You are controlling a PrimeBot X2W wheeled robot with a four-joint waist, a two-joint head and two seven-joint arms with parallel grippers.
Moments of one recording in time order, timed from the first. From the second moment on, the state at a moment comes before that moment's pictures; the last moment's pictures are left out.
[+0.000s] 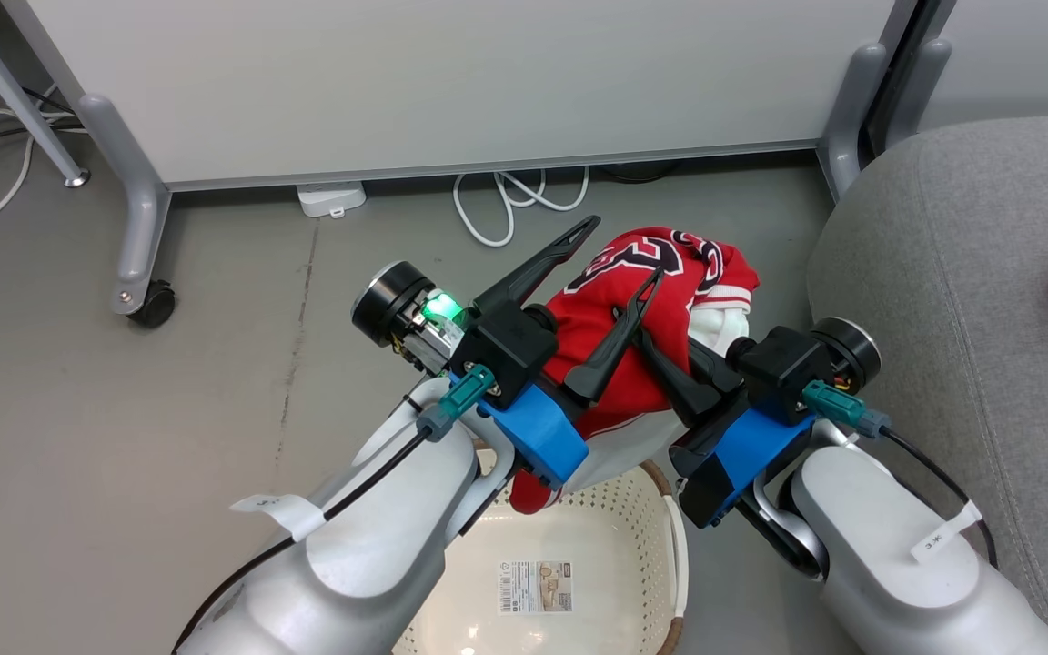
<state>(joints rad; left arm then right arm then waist) -0.70 0.08 -0.79 0.51 -0.30 -0.10 -0.26 -0.60 -0.24 0.65 0.49 0.35 0.13 -0.26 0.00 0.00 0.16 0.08</state>
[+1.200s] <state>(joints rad) -0.71 0.10 -0.81 0.50 -0.27 -0.10 -0.26 -0.45 -0.20 0.26 0.35 0.26 0.13 -0.26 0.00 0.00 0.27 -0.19</state>
